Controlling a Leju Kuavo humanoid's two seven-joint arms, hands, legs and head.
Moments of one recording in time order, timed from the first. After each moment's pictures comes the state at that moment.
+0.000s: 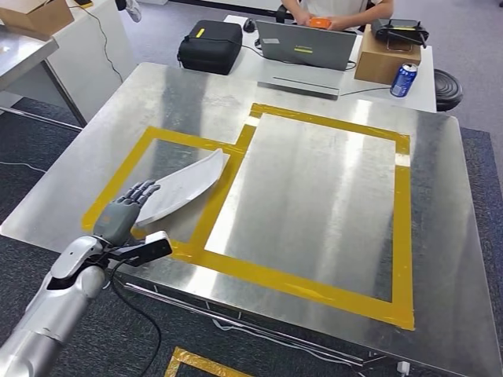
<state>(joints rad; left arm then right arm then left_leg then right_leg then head) -0.28 0.24 -0.19 -1.18 -1.06 0.16 -0.18 -0.04 0.15 0.06 -0.16 0.25 -0.13 0.07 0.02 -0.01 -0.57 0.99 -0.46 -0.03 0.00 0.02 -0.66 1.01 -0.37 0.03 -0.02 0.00</state>
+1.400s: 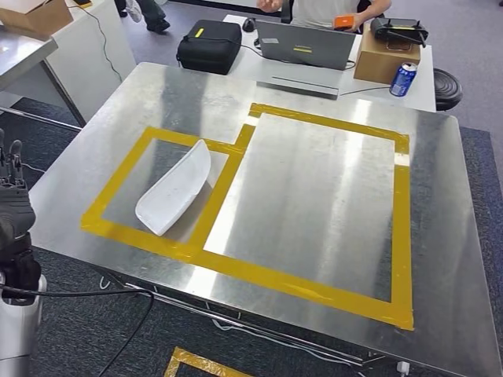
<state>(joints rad) -0.13 0.16 0.28 -1.65 0.26 -0.31 -0.49 -0.04 0.16 0.00 -0.16 0.25 -0.14 0.03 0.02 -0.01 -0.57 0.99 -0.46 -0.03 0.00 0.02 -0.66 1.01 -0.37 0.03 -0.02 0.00</state>
